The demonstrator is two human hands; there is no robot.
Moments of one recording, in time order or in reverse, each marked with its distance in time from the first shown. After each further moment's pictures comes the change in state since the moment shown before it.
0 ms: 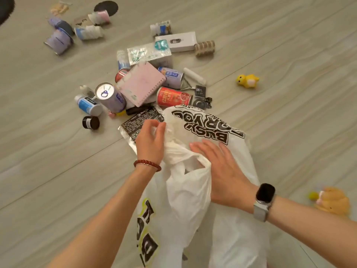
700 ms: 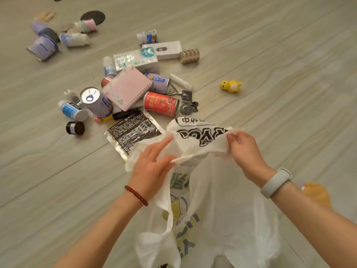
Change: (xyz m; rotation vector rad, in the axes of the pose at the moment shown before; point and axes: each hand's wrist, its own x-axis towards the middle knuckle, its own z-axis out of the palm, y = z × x) left_hand -0.042 -0.043 0.001 0.353 -0.313 0.768; right_hand 0.008 0.055 -0.035 0.745 0.335 0.747
